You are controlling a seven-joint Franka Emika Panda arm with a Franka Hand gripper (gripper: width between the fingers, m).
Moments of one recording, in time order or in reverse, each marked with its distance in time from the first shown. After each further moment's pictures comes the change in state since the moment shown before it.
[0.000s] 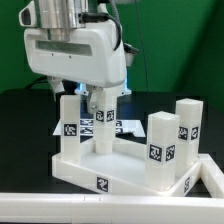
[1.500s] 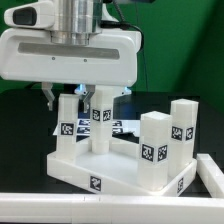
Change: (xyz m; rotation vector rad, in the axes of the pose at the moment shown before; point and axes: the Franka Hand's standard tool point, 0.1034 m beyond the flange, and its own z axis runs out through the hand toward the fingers) arm 0.010 0.005 0.004 -0.111 0.060 -0.817
